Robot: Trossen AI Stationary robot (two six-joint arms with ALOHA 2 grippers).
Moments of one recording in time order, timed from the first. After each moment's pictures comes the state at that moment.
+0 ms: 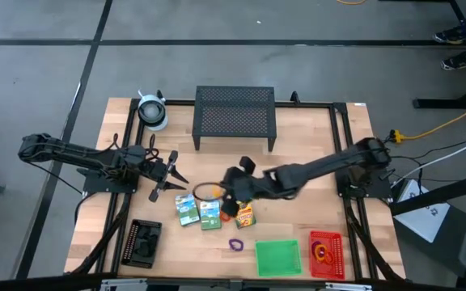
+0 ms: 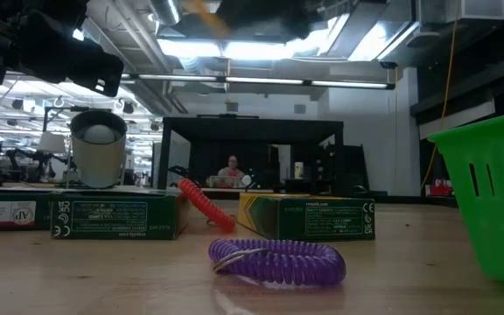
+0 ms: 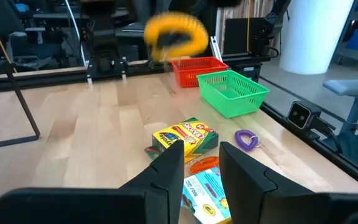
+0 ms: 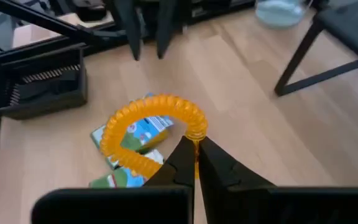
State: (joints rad) left arm -0.03 0.59 0.15 0.32 0.26 0.06; right arm 0.33 1.83 1.53 -0.42 0.47 0.49
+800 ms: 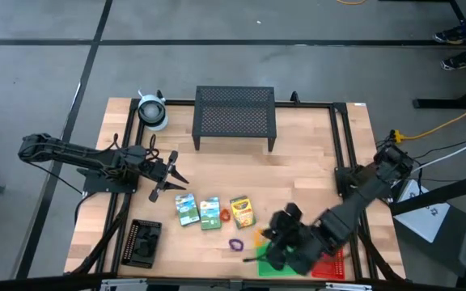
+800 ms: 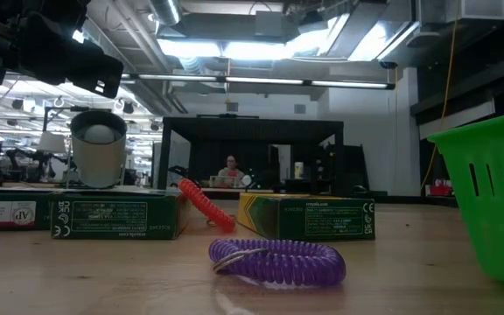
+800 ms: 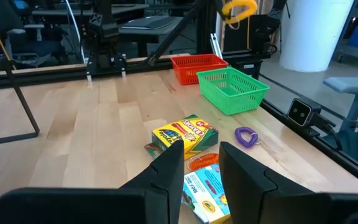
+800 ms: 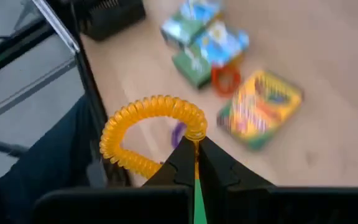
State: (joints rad) left arm -0.03 0.59 0.15 0.31 0.26 0.07; right arm 0.79 1.73 1.53 -0.84 0.58 1.22
